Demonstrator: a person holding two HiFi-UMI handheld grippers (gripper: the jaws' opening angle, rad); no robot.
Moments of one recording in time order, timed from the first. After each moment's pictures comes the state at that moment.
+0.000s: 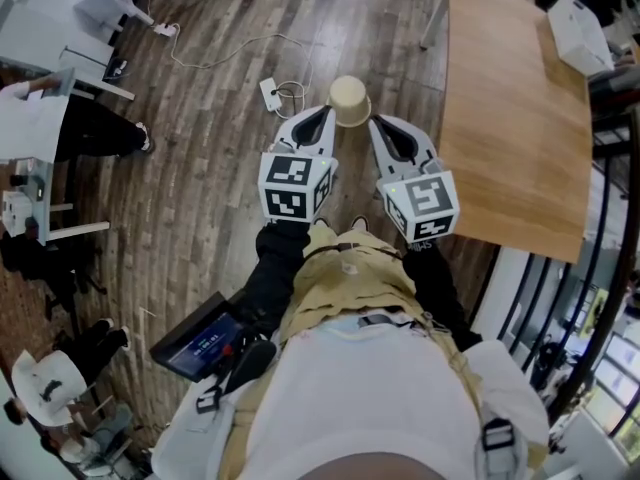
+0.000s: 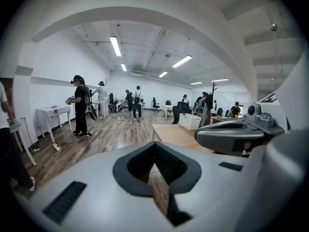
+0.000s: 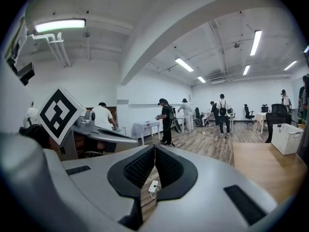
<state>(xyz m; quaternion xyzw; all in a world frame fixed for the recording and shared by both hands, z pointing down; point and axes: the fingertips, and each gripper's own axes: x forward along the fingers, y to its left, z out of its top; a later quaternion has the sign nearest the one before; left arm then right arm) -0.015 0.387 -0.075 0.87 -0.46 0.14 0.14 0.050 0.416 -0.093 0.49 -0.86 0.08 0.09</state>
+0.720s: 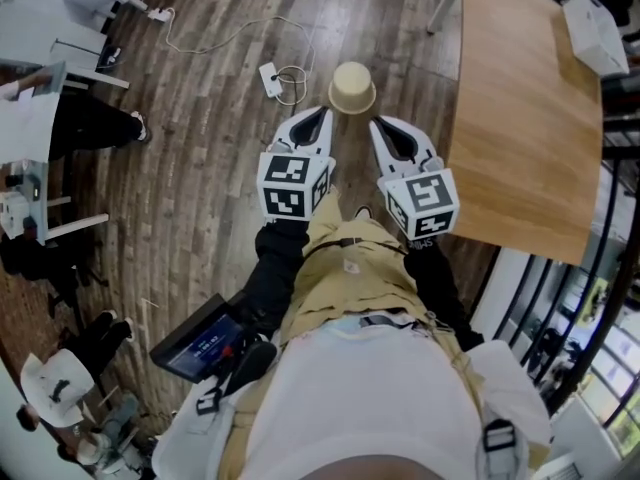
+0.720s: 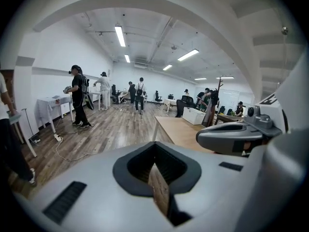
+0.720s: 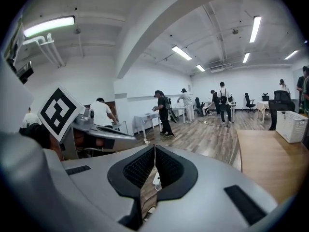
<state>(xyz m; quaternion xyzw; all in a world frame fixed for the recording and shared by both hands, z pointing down) -0.036 0.348 -0.014 0.85 -0.46 0.16 0.18 0.037 0.376 -0.030 0.49 -0.86 0.13 0.11</state>
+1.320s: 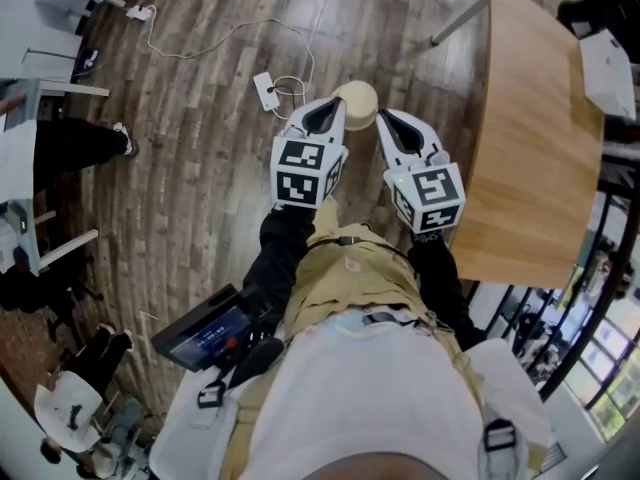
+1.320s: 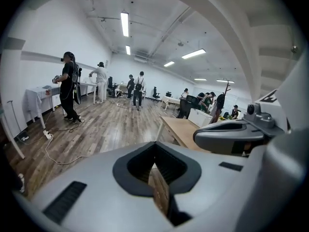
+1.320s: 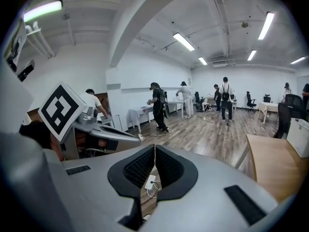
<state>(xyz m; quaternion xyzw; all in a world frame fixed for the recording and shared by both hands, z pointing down) -0.093 0.123 0.015 0.86 -0.42 0.17 0.24 -0.035 0.151 -0.009 0.48 -0.85 0.15 0.17</state>
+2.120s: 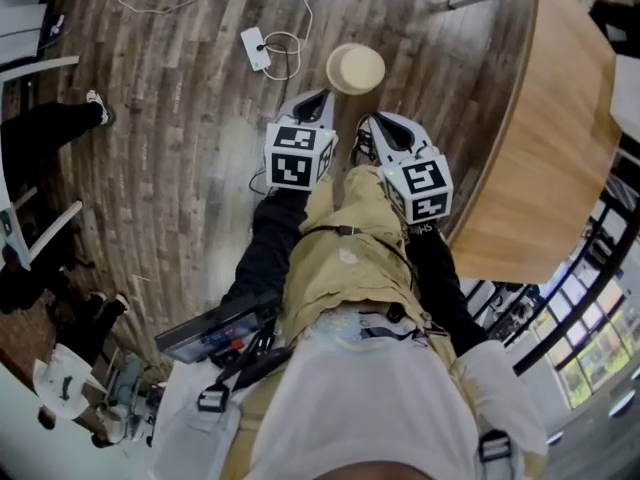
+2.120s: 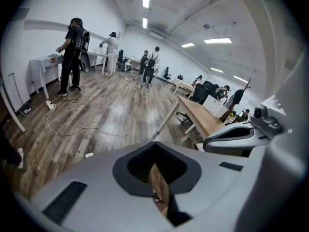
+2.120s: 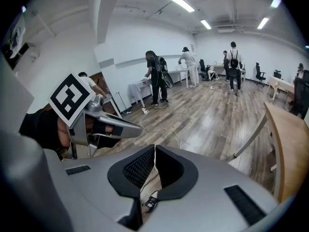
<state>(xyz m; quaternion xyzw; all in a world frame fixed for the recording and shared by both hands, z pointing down) -0.127 0.050 0.180 0.80 -0.41 0.25 0.37 -0.054 0.089 0.153 0.42 -0.81 0.28 0.28</state>
